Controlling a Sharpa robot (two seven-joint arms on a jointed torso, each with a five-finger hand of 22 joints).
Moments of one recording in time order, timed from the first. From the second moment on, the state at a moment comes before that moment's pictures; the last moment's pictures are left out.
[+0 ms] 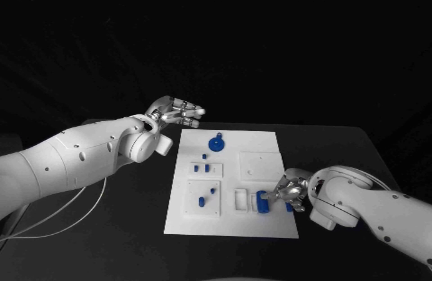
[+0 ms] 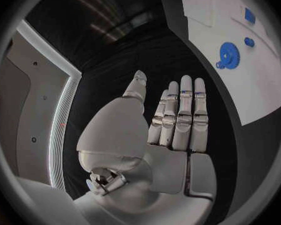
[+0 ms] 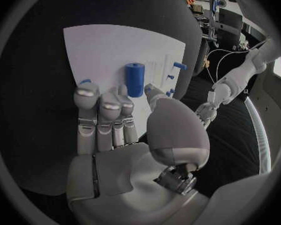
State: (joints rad) left arm 1.25 -0.70 -0.09 1.18 -0.31 -0.22 0.26; left_hand 1.30 -0.04 -0.05 0.01 0.05 1.02 0.14 0.06 0.06 1.23 0.10 0.06 0.06 1.29 0.08 0.07 0.10 0.03 1.10 0.06 0.08 0.20; right arm 0.78 -0.84 0.32 1.62 -1.19 0.04 -0.69; right_hand 1.13 -0.14 0.16 0.21 0.16 1.14 0.06 0.07 0.34 1.32 -0.04 1.02 1.13 1.44 -0.10 1.01 1.03 0.08 1.46 -0.12 0.71 1.31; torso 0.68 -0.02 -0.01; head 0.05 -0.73
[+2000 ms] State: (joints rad) left arm 1.25 -0.69 -0.09 1.15 -0.36 -0.22 0.26; left_hand 1.30 -0.05 -0.04 0.01 0.05 1.02 0.14 0.06 0.06 1.22 0.10 0.06 0.06 1.27 0.08 0.07 0.10 0.03 1.09 0.07 0.08 0.17; right arm 0.80 -0.84 0.30 1.69 -1.16 -0.10 -0.69; right_hand 1.14 -0.13 0.38 -0.20 0.41 1.20 0.06 0.05 0.15 1.30 -0.04 1.01 1.13 1.45 -0.10 1.00 1.05 0.08 1.46 -0.12 0.70 1.31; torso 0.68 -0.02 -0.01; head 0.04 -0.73
